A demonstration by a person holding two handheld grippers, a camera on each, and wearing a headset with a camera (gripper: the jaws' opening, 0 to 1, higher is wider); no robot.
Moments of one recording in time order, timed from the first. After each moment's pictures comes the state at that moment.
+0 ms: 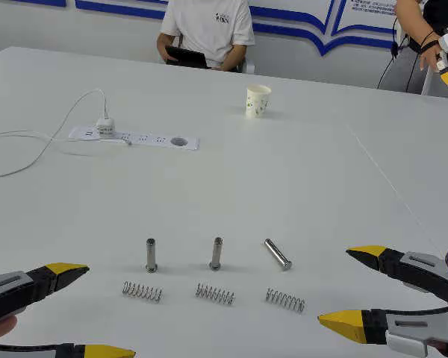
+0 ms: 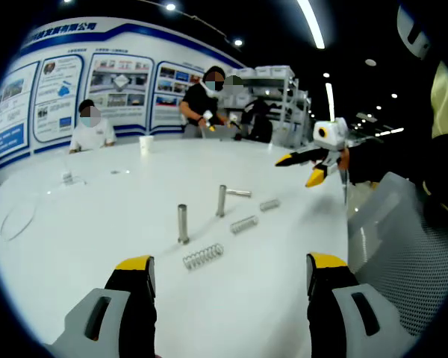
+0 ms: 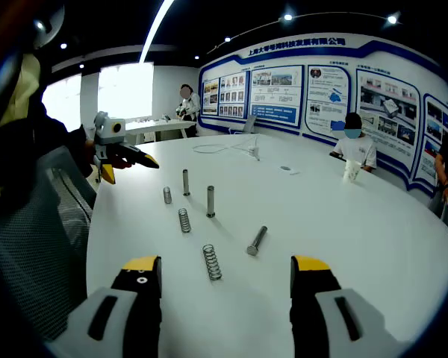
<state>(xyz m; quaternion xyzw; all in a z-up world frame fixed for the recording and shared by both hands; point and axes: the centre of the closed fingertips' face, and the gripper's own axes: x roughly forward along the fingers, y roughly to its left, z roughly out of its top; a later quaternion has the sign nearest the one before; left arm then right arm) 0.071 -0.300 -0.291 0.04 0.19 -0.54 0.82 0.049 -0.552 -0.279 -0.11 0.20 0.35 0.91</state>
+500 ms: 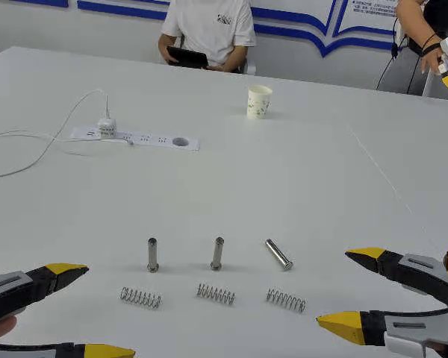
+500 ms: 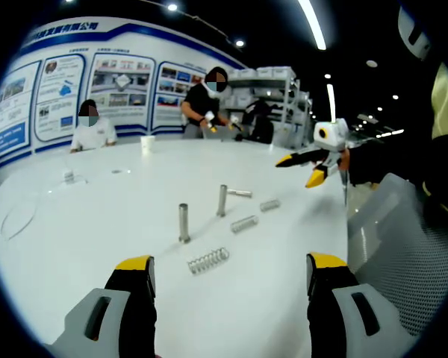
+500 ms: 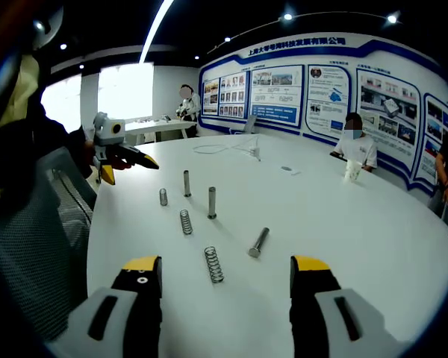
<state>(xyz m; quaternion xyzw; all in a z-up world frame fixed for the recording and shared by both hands) 0.069 -0.298 -0.290 0.04 0.19 -0.54 0.82 0.050 -0.548 -0.278 -0.11 0.20 0.35 0.91</state>
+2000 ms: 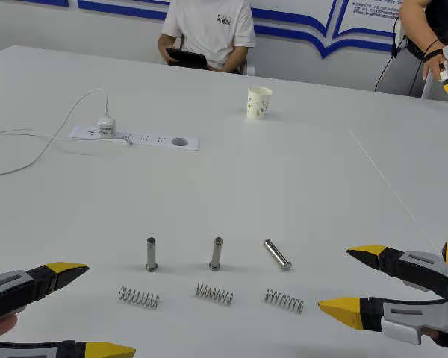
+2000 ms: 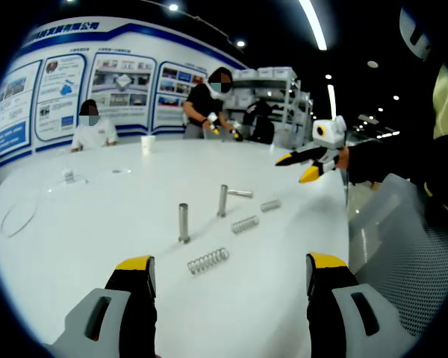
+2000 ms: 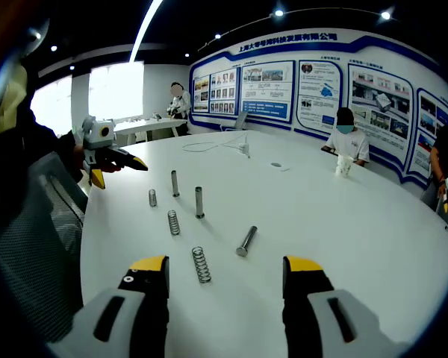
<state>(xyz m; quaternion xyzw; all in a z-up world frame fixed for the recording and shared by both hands) 0.072 -0.300 -0.292 0.04 0.19 -0.54 0.82 0.061 -0.556 -0.274 -0.11 0.21 0.33 0.92</state>
